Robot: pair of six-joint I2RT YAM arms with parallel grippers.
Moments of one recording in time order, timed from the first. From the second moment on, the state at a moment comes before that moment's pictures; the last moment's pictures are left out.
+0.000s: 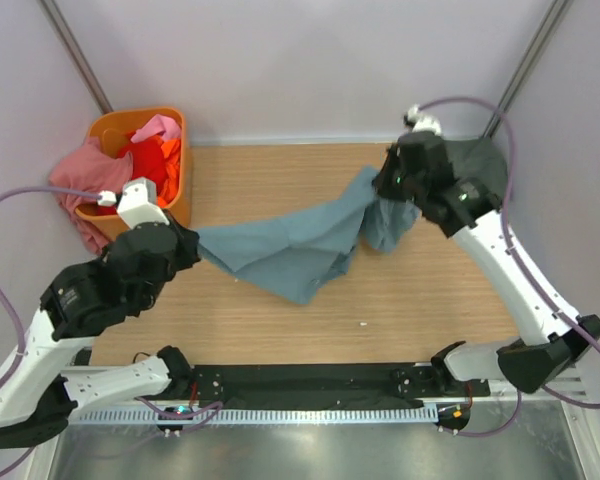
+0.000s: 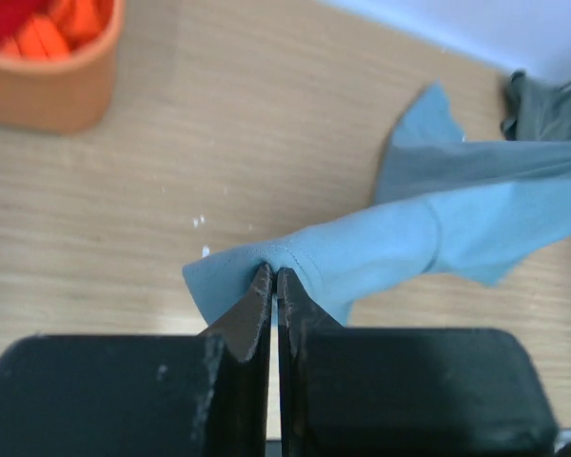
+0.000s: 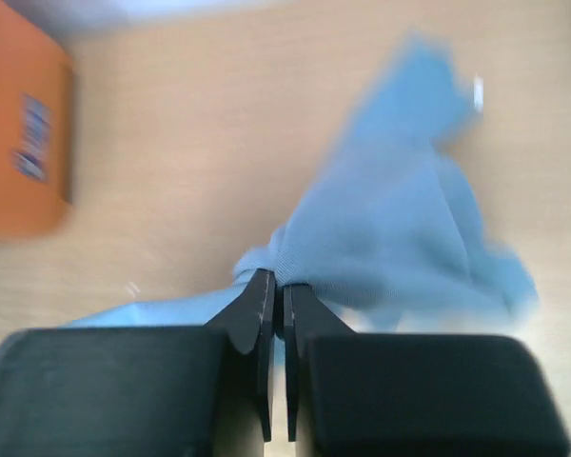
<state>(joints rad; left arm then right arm) -0.93 0.87 1.42 -1.14 -0.75 -0.83 0.50 1.30 1.45 -0.77 0.23 0.53</state>
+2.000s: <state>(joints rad) -0.63 0.87 1.02 -1.03 -0.68 -0.56 0.61 1.41 0.96 -0.76 0.55 0.53</state>
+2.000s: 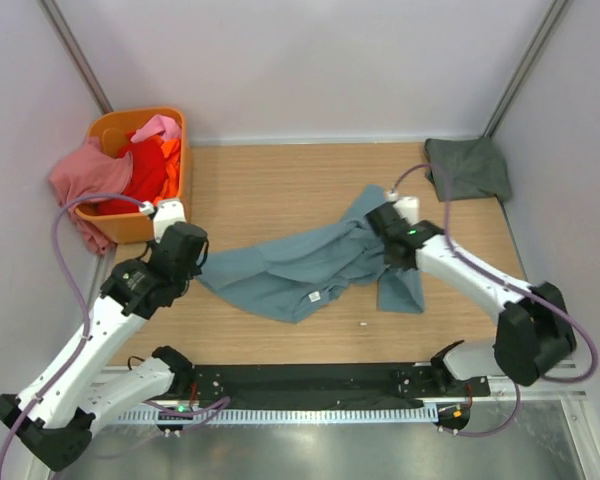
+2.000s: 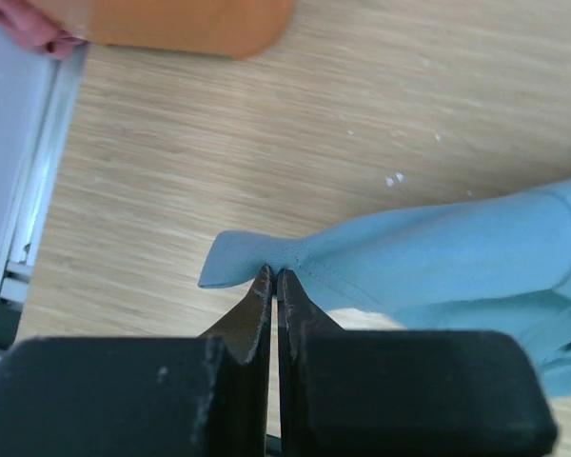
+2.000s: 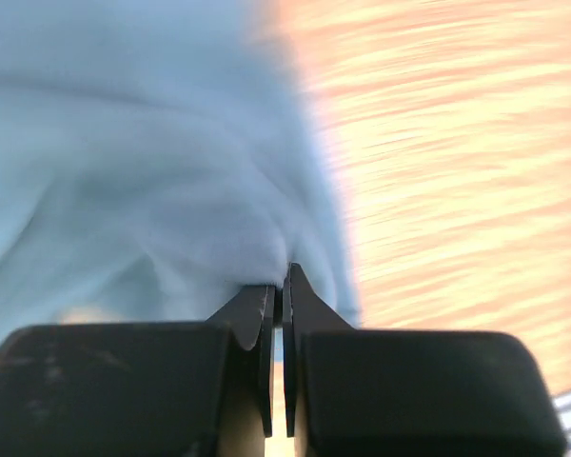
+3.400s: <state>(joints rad) -0.49 0.94 0.96 -0.94 -0.50 -0.49 0.27 1.14 0.54 -0.57 0.16 0.75</state>
